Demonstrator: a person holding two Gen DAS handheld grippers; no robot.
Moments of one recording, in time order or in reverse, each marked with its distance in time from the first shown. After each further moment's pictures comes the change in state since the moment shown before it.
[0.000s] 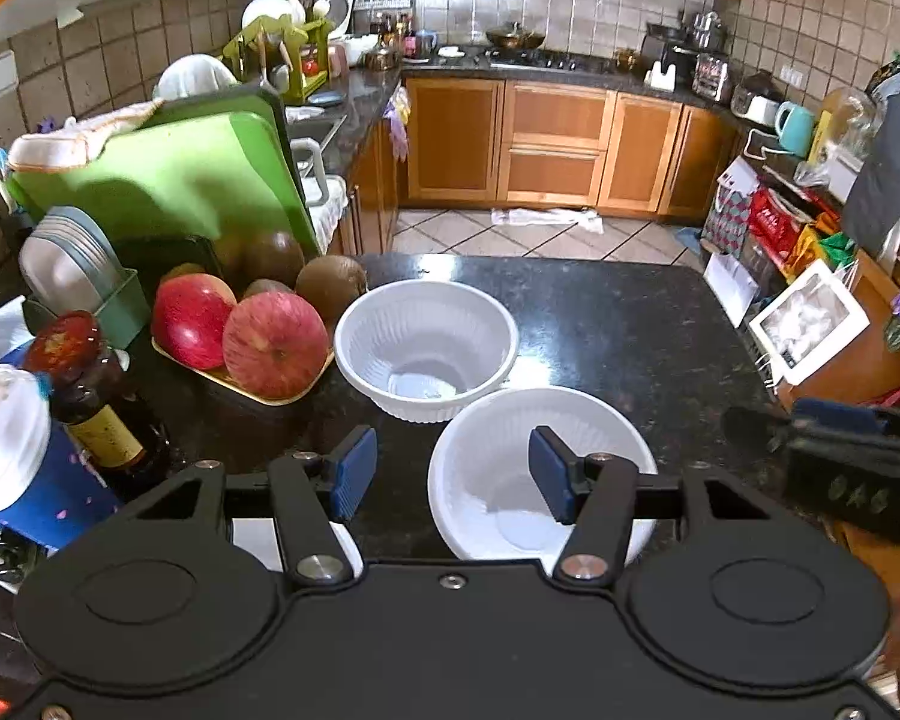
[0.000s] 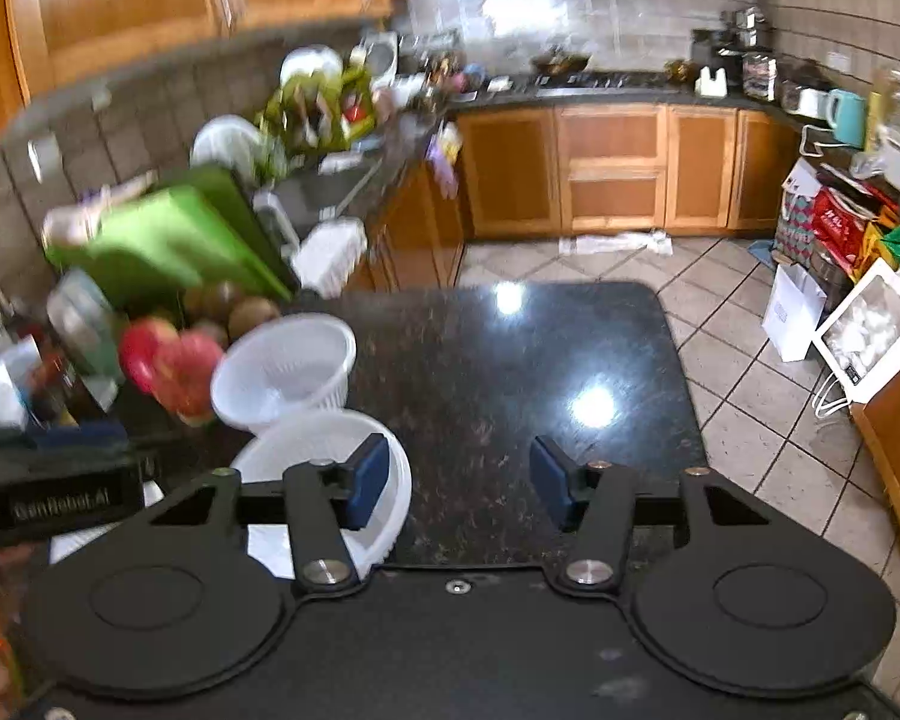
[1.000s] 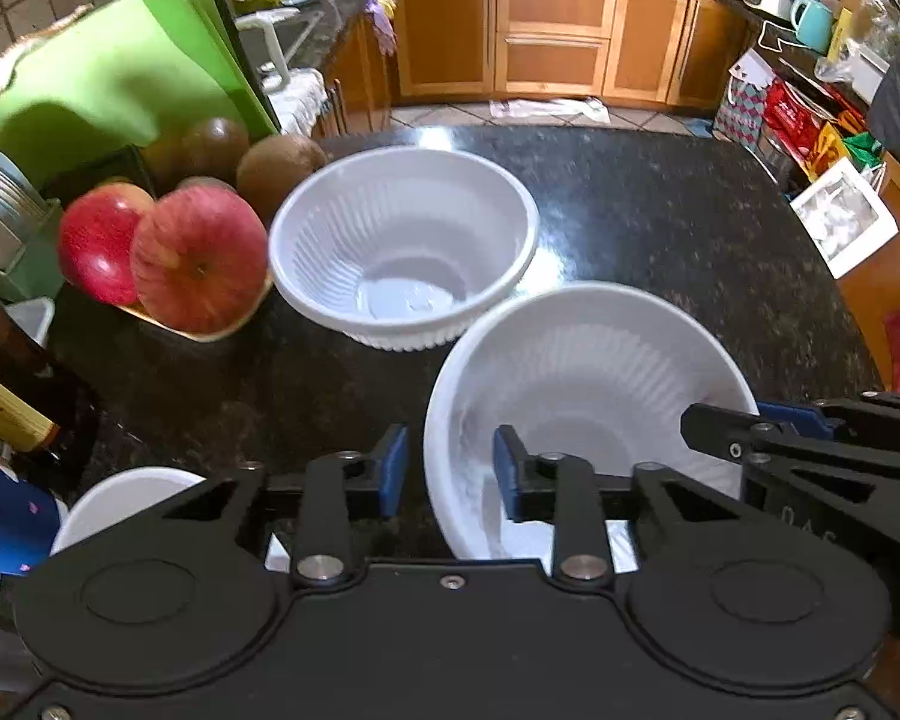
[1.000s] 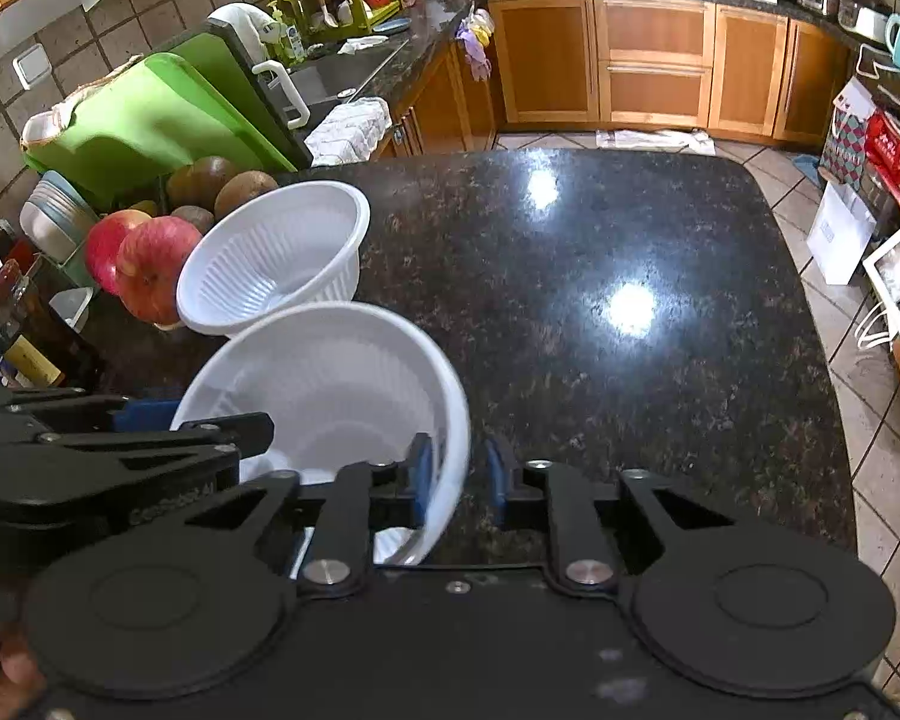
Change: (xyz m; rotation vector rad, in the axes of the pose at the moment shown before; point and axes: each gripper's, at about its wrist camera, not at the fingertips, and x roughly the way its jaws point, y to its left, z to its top) left arm 0.068 -0.014 -0.008 0.055 0.223 0.006; right arm 0.085 0.012 -0.012 -0.002 0.226 0.064
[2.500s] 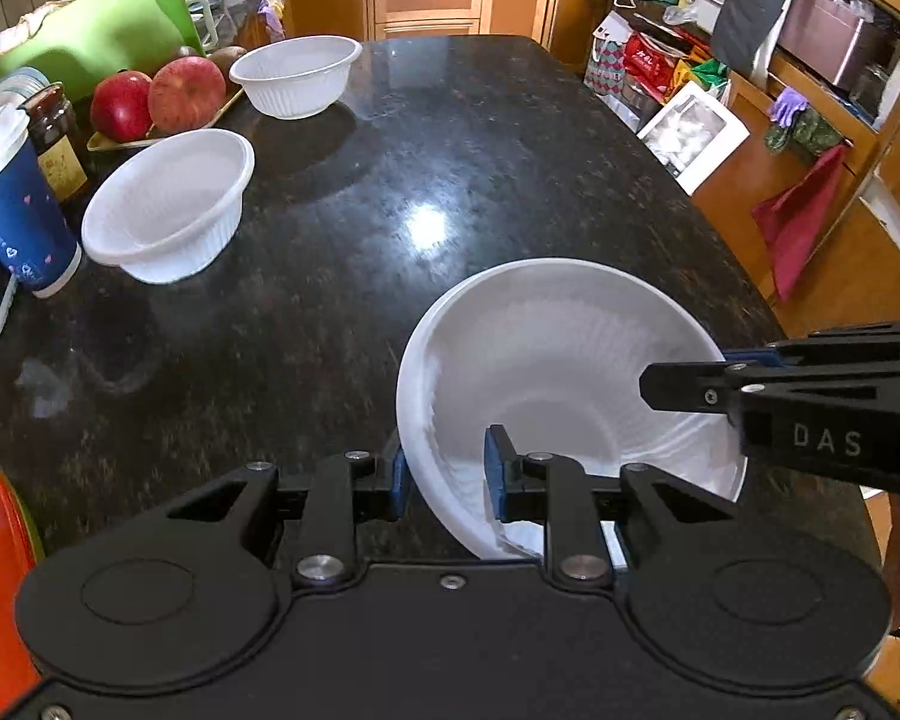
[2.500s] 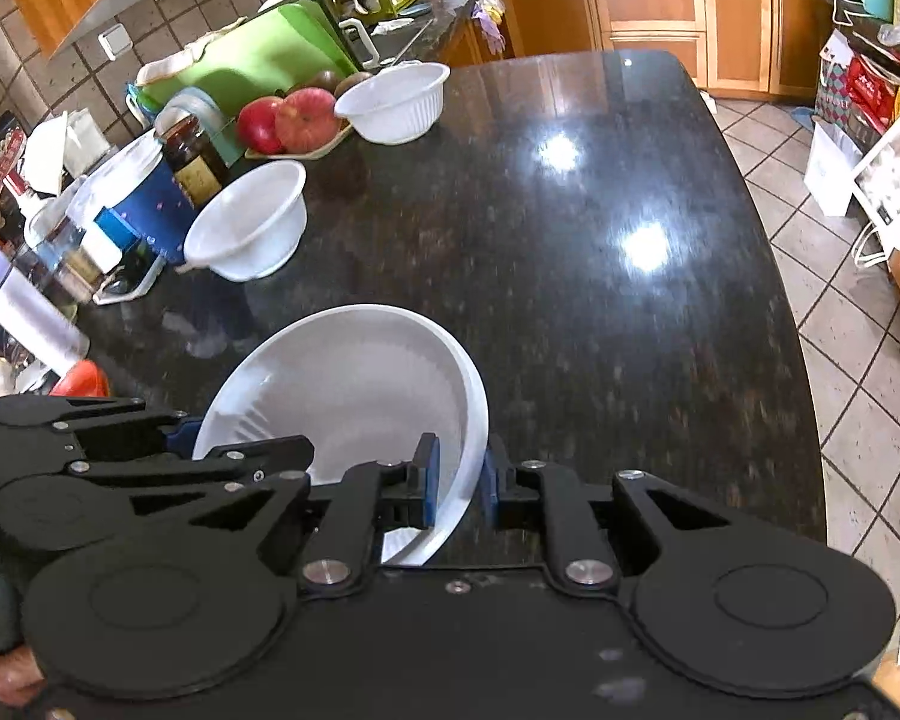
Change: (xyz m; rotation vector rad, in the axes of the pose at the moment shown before) left arm -0.132 -0.016 -0.184 0.144 -0.015 -0.176; right arm -0.160 0.019 -0.198 0.040 0.019 0.068
